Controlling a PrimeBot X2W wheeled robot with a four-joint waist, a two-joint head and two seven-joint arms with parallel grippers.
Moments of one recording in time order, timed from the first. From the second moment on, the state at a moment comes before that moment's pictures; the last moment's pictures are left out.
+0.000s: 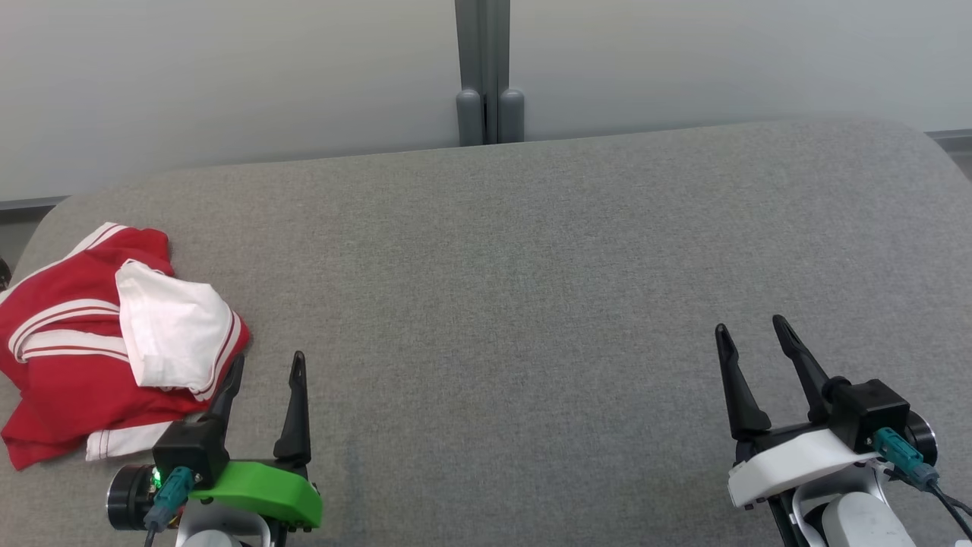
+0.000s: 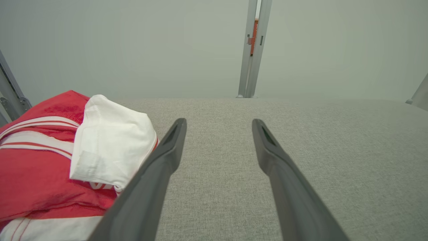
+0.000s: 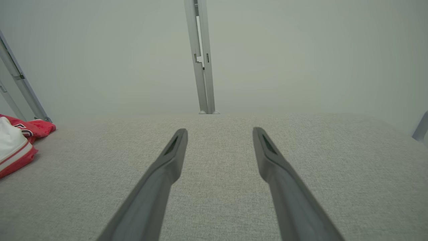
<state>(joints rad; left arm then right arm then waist) -0.09 0.07 -0.06 0.31 -0.19 -0.11 -0.26 -0.05 -0.10 0.06 0.18 0.16 0.13 -0.26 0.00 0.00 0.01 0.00</state>
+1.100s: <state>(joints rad) -0.11 0.05 0.05 0.29 -0.20 -0.08 -0.26 -0.05 -0.12 0.16 0.11 0.18 0.13 -0.26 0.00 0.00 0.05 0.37</state>
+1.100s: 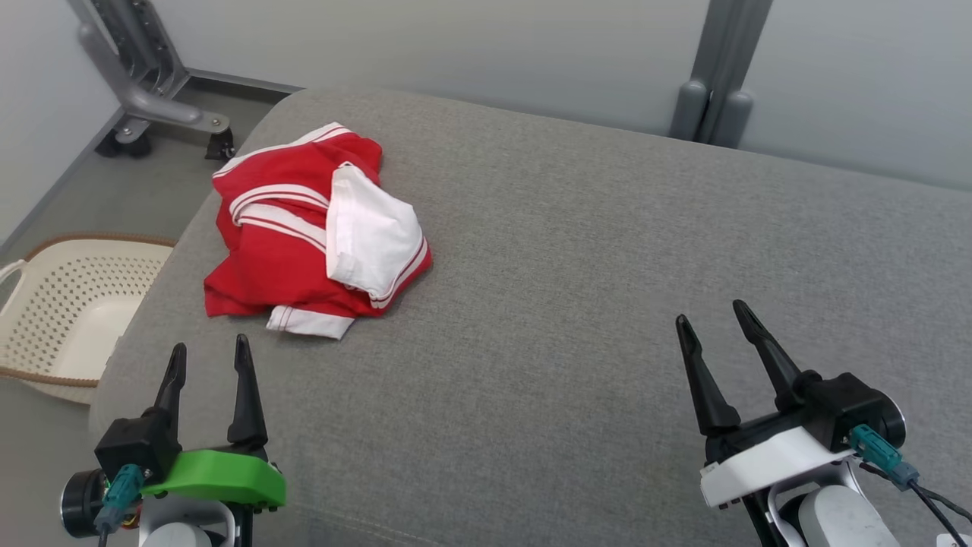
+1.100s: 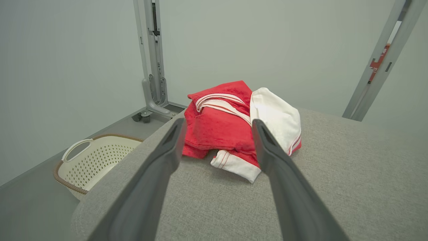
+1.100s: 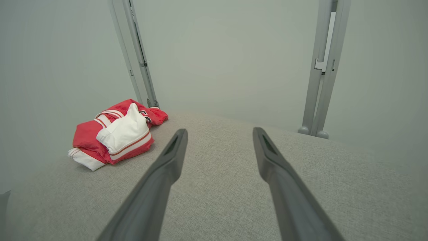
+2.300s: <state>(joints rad) -0.76 0.07 -0.12 0.99 -0.35 -0.11 -0.20 -0.22 -0.24 0.13 -0.02 0.21 0.13 -0.18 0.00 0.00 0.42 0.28</state>
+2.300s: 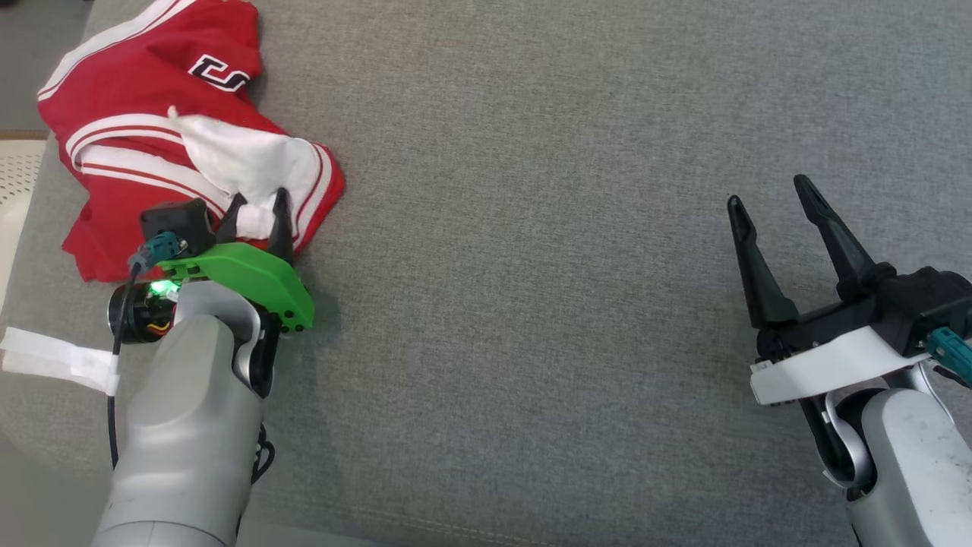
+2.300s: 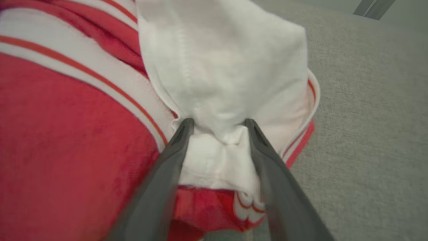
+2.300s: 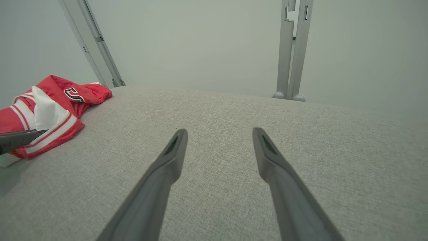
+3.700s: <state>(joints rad) -0.57 0.05 -0.60 0.32 -0.32 -0.08 -0.16 -0.10 -0.11 0.08 0.06 0.23 0.13 -0.24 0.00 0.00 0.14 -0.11</state>
